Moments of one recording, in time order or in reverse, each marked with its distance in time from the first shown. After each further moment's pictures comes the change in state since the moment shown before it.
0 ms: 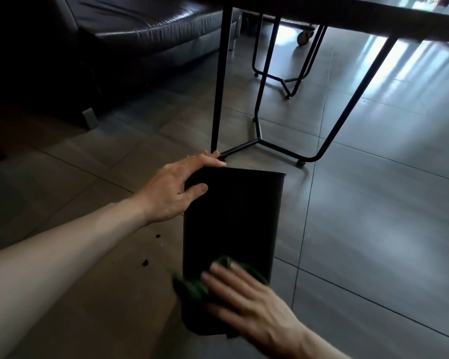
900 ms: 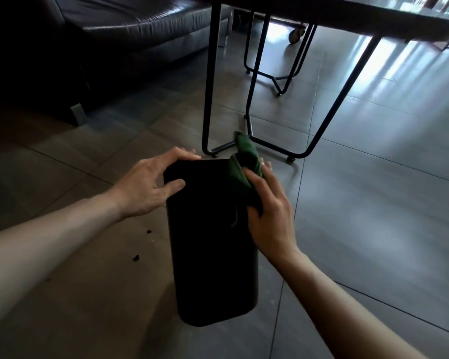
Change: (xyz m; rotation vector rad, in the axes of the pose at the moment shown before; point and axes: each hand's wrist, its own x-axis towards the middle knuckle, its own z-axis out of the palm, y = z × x) left_hand -0.011 -0.018 -0.009 0.018 0.030 -0.025; right_hand 0.065 0.078 -0.059 0.206 0.443 0.840
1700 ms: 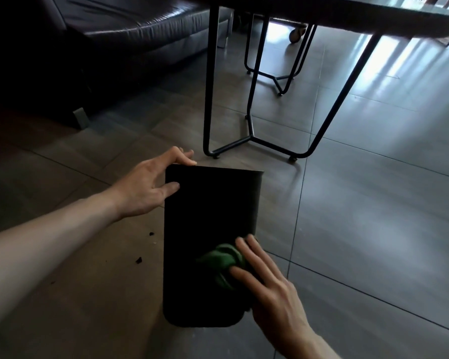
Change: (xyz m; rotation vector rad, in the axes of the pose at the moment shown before) left_hand 0.000 0.008 -0.006 -0.044 -0.061 -0.029; right_hand -0.129 0.014 -0.004 -0.091 -0.206 -0.284
